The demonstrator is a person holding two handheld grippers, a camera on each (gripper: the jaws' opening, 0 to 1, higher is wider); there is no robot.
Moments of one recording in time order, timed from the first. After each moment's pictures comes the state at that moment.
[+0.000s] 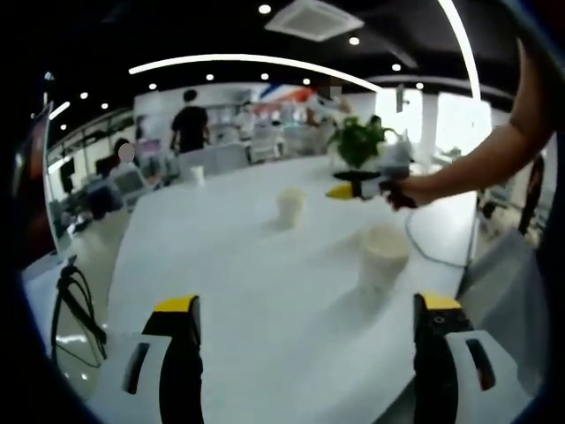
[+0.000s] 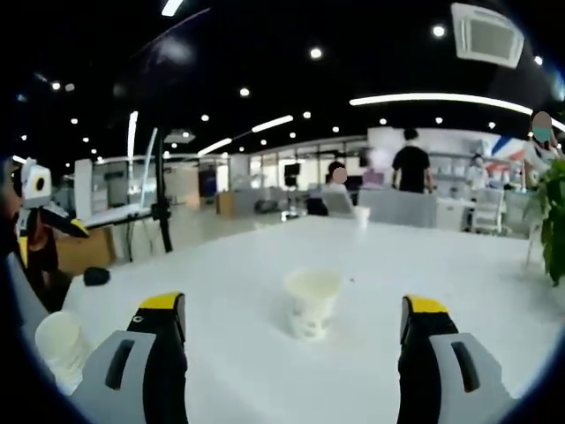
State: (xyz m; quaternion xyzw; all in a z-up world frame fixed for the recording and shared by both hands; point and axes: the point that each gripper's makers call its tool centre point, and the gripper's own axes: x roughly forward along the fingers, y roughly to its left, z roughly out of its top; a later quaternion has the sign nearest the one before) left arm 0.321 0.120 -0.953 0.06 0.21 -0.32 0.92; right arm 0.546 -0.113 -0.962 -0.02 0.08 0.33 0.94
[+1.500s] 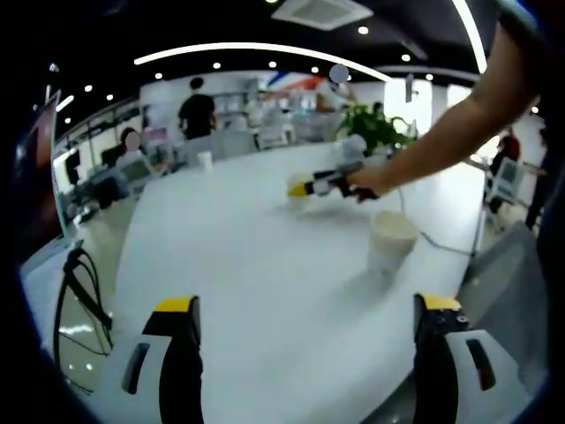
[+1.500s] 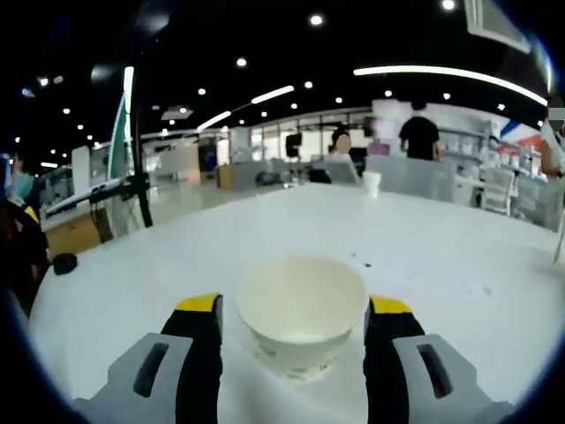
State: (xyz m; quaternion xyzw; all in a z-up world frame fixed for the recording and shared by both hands) left arm 0.313 0.137 -0.967 0.07 0.24 -0.30 0.92; right arm 0.635 -0.069 -1.027 -0.05 0.16 0.33 0.93
